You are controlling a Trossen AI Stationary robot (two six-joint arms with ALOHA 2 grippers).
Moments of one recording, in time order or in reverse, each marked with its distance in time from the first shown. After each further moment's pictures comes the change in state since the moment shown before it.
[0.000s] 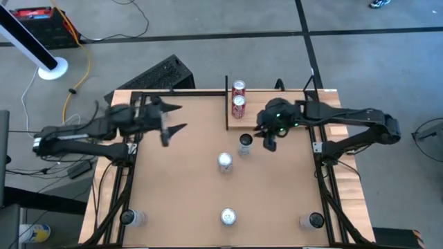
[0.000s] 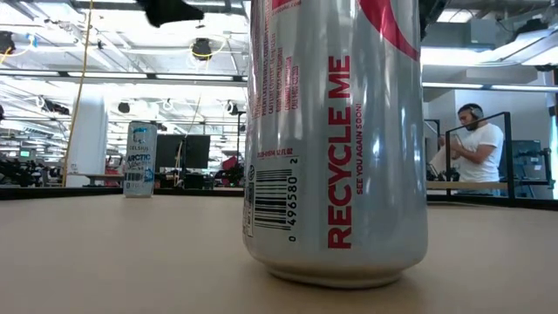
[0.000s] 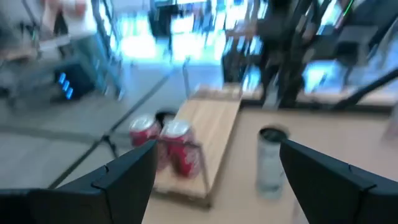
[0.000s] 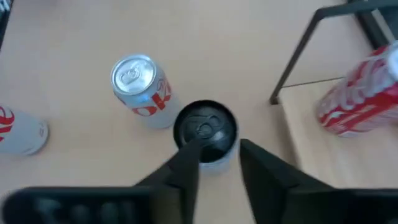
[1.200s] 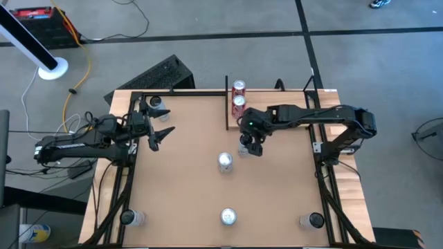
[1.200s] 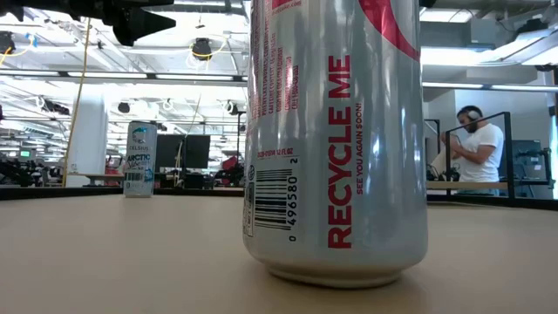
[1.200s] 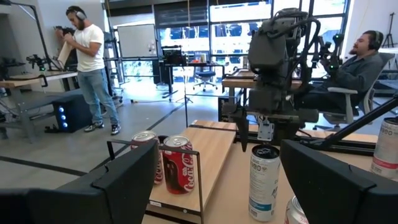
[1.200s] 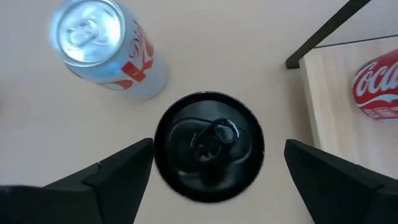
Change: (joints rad) left arm -0.001 -0.311 -0.307 0.191 0.003 -0.030; right arm 0.053 0.312 0.153 -0.122 0.065 -0.003
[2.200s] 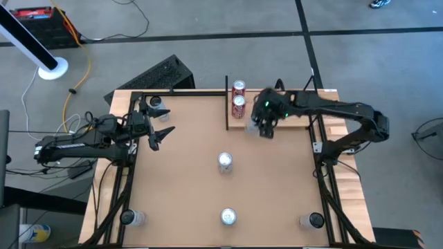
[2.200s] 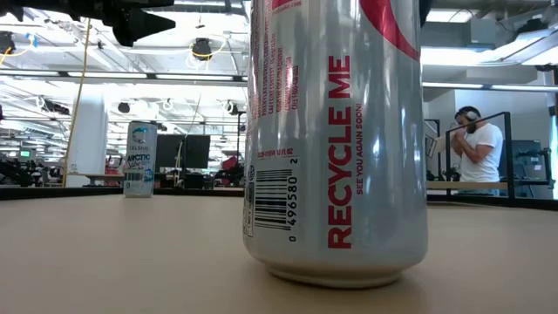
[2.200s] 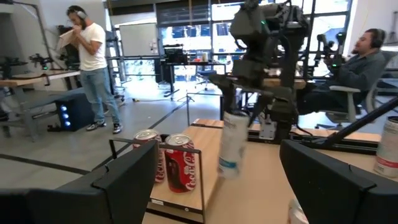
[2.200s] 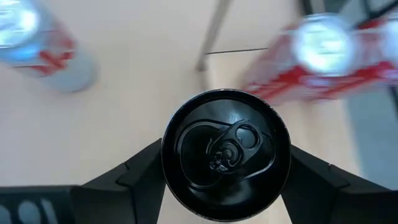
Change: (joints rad) left arm 0.000 0.000 0.000 -0.005 -0.013 0.002; right arm -0.170 -0.165 -0.001 -0.057 0.101 -0.222
